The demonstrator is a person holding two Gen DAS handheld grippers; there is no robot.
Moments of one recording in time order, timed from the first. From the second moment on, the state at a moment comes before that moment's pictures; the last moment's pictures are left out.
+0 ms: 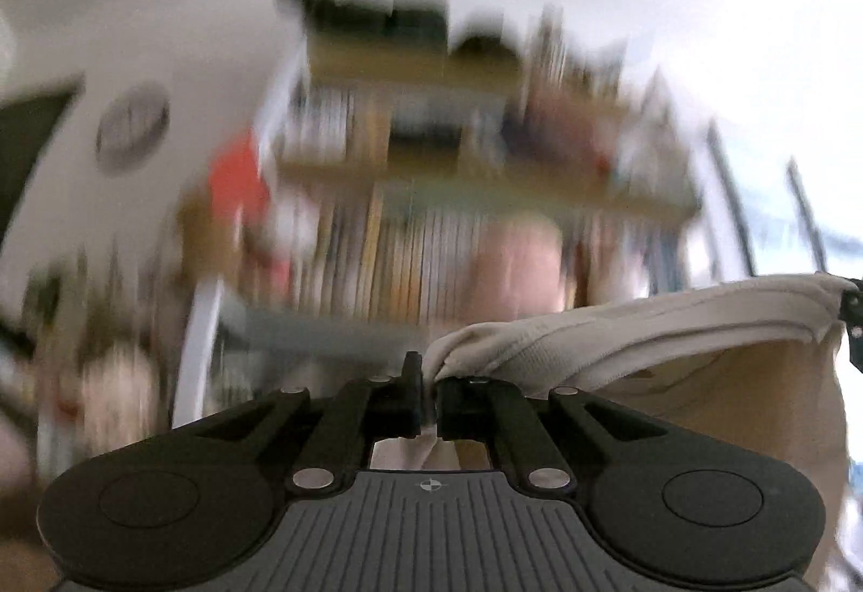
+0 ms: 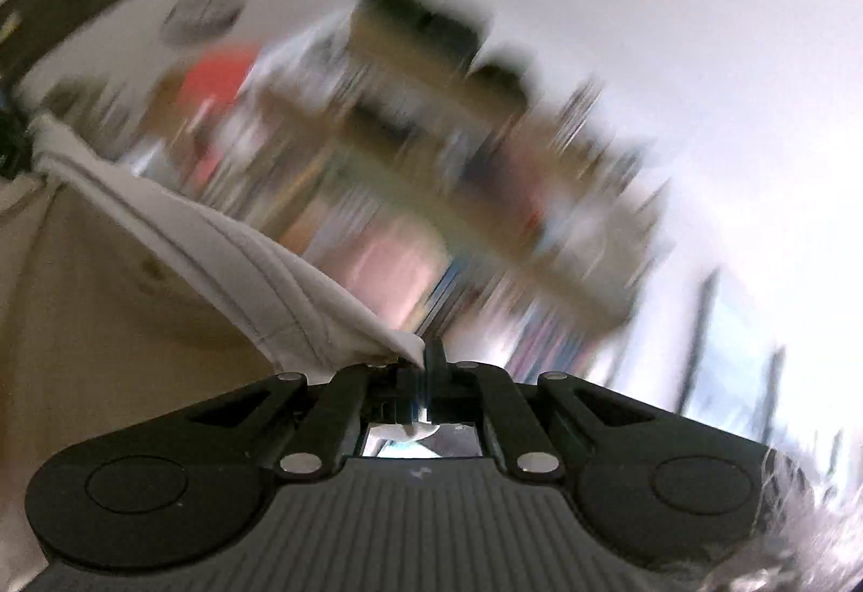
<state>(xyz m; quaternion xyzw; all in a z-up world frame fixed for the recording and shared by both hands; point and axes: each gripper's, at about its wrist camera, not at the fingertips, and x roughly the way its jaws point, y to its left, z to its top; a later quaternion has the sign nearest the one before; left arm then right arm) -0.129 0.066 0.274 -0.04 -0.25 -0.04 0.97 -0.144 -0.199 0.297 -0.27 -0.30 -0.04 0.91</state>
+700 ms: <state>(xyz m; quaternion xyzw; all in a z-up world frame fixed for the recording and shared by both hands) 0.041 0.077 0.084 0.03 0.24 -0.04 0.97 0.031 -0.205 0.108 -0.21 0.20 0.14 0.95</state>
